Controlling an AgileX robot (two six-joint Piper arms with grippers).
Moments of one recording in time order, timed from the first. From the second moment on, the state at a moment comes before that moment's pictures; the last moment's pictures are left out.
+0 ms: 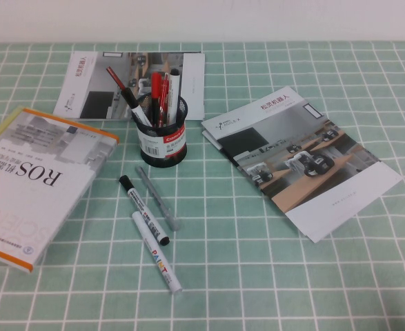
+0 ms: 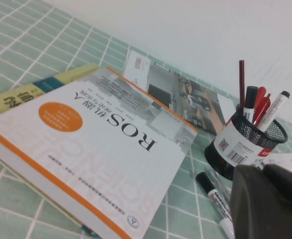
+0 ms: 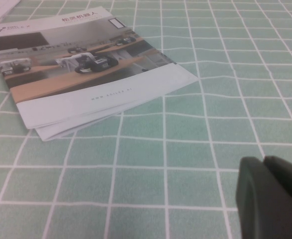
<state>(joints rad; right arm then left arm) 0.05 -0.01 0.03 0.02 0.35 -0.01 -0.12 0.11 -0.18 0.03 0.31 -0.48</state>
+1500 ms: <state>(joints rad) 0.05 -0.01 0.03 0.02 0.35 -0.01 -0.67 1.70 -1.22 -0.14 0.88 -0.21</state>
